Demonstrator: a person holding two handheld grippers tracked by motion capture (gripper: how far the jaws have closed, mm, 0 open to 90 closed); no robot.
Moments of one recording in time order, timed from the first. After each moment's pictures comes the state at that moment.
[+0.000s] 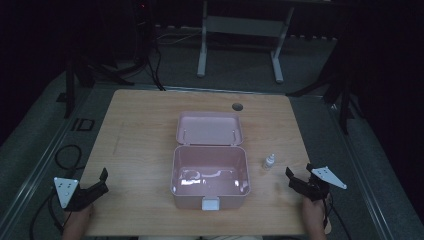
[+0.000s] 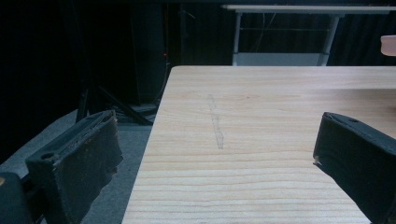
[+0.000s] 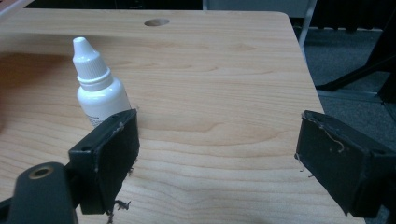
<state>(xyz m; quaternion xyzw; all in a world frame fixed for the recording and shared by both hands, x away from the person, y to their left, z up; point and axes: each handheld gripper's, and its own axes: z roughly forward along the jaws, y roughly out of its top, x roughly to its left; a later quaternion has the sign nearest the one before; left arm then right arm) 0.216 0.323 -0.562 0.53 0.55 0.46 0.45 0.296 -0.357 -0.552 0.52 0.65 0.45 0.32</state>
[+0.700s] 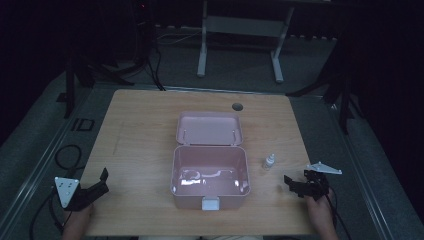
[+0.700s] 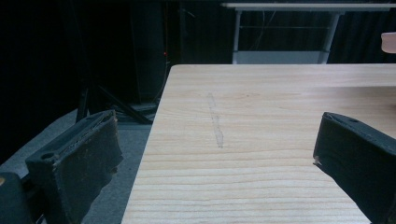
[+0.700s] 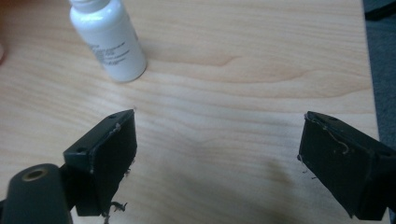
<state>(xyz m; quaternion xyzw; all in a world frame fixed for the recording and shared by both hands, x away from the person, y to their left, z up) 0.217 0.323 -0.562 0.54 0.55 0.46 0.45 0.307 -0.360 -0.542 0.54 0.74 0.34 0.21</state>
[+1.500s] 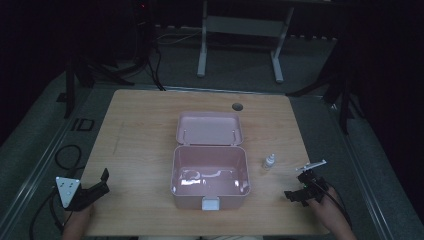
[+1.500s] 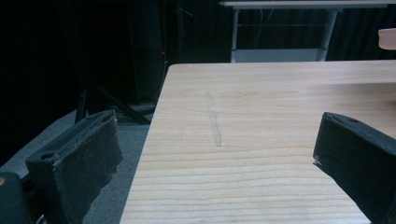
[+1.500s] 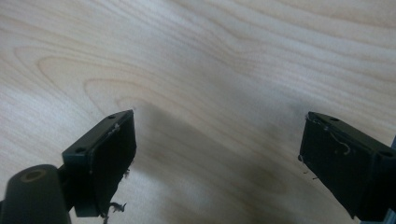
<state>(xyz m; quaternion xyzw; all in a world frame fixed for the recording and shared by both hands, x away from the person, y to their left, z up) 0.217 0.322 -0.563 0.54 0.54 0.46 0.44 0.305 -0.342 -0.521 0.50 0.84 0.16 0.10</state>
